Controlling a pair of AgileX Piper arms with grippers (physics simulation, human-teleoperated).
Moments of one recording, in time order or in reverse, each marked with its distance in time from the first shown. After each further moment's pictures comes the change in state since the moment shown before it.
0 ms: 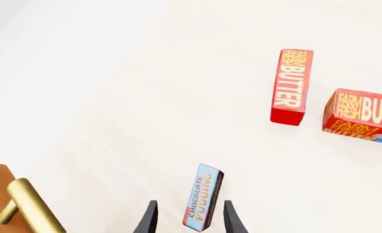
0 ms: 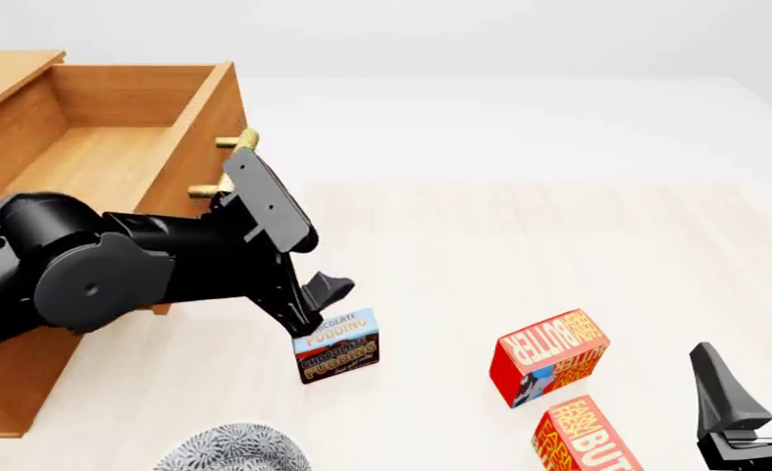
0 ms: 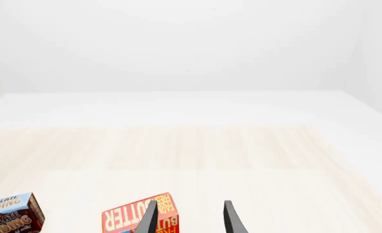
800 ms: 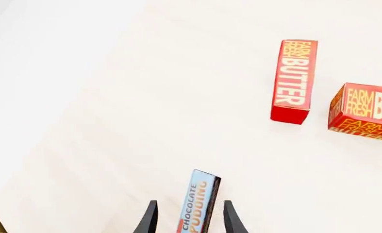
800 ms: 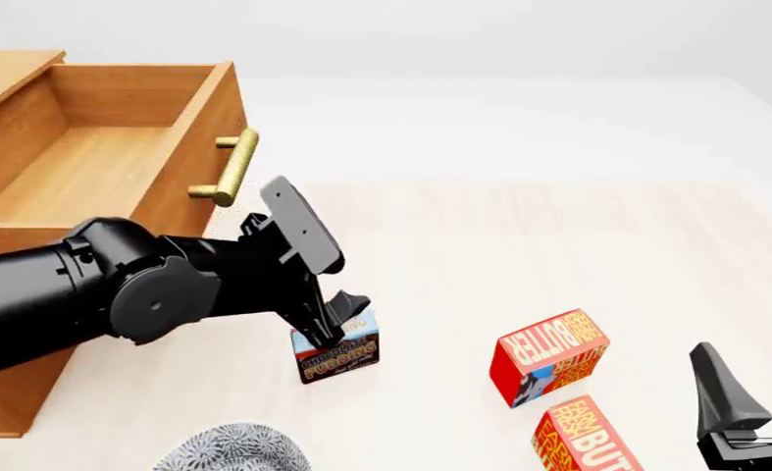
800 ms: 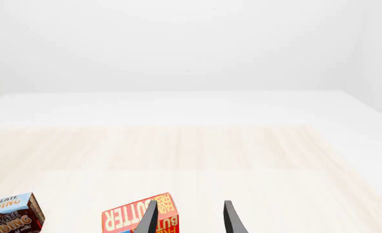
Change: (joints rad) left arm -0.011 0.106 0.038 -0.113 0.007; right arm 0.000 0.000 0.000 0.000 0.000
